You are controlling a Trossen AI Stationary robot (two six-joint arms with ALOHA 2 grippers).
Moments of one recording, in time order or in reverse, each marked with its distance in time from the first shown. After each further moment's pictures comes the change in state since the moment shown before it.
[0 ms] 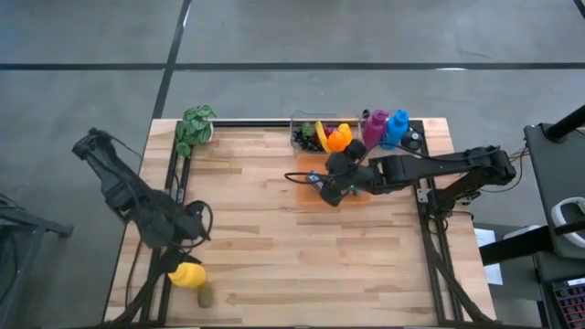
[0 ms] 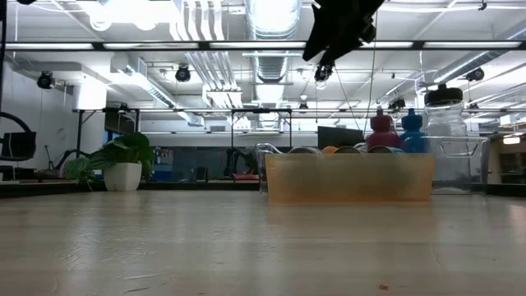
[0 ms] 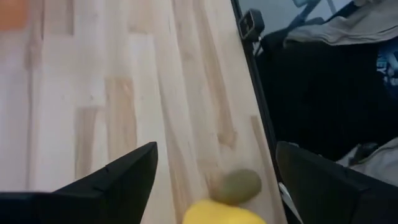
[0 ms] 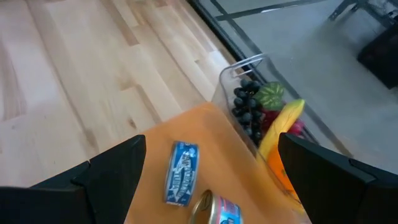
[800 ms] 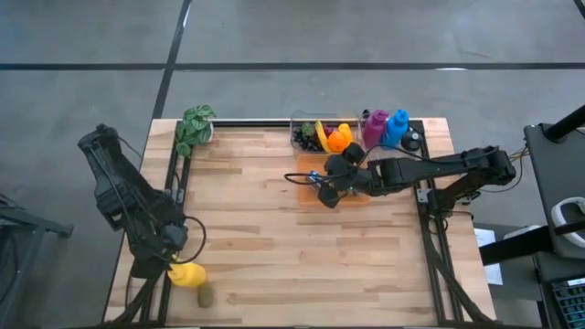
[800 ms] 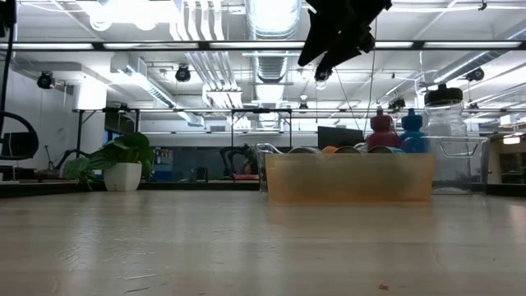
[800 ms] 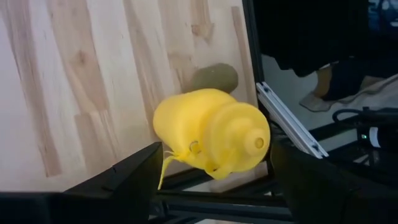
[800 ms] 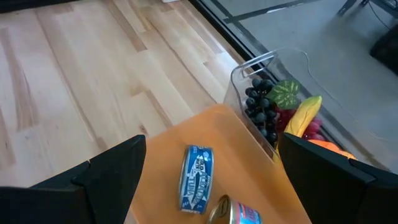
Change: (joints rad) left arm -0.164 0.000 0.000 -0.221 0.214 -0.181; right arm -0.002 0.000 -0.066 0.104 -0.026 0.029
